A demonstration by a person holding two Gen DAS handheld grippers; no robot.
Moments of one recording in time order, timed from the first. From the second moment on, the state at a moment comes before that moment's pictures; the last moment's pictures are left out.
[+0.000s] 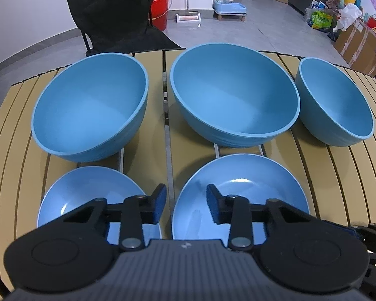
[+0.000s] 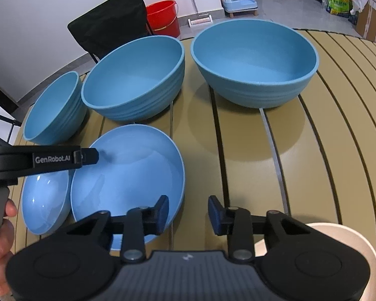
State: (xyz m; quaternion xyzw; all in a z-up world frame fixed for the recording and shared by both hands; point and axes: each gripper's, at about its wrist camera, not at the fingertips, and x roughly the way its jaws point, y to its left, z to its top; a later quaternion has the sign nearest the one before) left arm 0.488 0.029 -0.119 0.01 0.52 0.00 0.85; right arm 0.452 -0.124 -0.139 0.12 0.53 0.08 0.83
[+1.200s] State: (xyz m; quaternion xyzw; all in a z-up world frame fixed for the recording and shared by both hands) left arm 0.447 0.016 -0.082 0.01 0.50 0.01 0.87; right arm 0.418 -0.145 -0.114 0.20 0.51 0.09 0.83
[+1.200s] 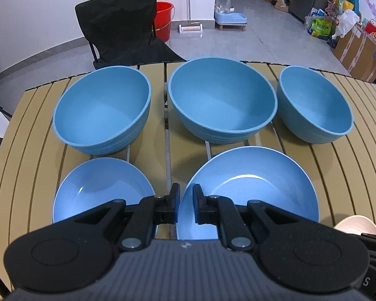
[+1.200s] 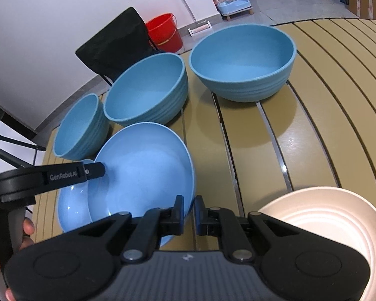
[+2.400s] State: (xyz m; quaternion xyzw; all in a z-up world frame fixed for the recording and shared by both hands) left arm 0.335 -0.073 -0.031 0.04 0.45 -0.05 0.89; right arm 0.297 -0.227 -0.063 0.22 0.44 0.07 0.87
